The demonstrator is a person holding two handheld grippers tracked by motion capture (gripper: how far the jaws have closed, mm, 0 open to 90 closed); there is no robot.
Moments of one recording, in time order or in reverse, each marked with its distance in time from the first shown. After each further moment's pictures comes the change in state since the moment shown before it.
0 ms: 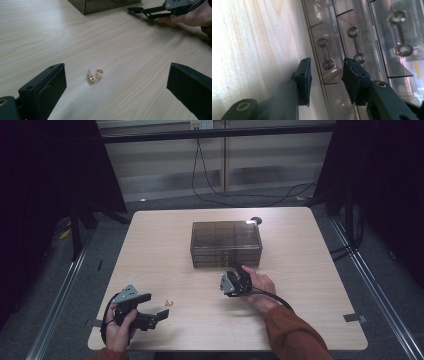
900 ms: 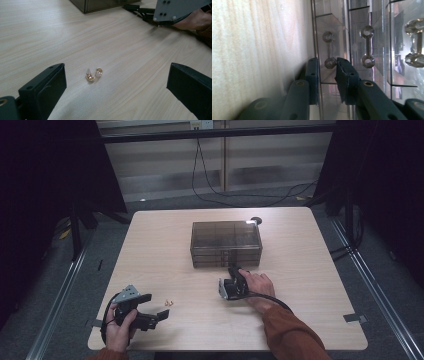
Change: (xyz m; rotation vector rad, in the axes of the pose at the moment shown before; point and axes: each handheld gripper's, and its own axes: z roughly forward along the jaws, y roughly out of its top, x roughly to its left) left arm 0.000 0.000 0.001 0.007 0.002 -0.005; right arm 0.017 0.000 0.012 0.058 -0.116 -0.180
